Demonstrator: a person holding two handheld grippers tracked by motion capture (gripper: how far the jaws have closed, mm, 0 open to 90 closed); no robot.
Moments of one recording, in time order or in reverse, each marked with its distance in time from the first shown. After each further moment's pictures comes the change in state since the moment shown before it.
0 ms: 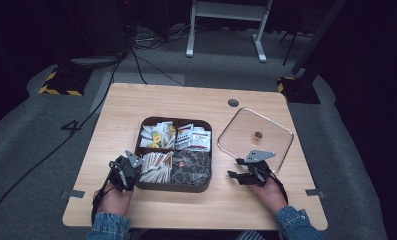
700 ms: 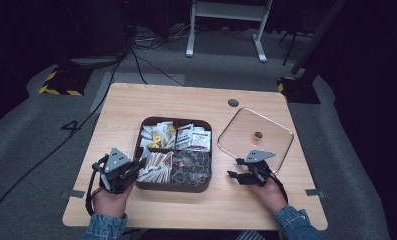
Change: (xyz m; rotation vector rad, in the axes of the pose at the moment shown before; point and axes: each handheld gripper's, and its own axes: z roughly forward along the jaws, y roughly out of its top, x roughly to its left) left arm 0.009 0.004 -0.057 -0.338 -0.276 -0.101; right arm 0.000 0.000 0.000 0.000 0.001 0.002
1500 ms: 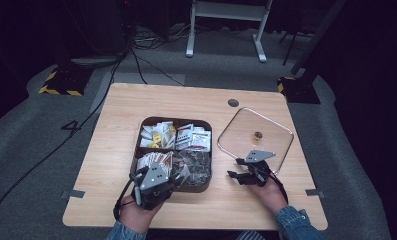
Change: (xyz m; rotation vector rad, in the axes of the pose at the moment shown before) left arm -0.086 0.013 0.016 0.042 -0.268 0.211; right arm 0.000 0.000 0.000 0.000 0.000 0.001
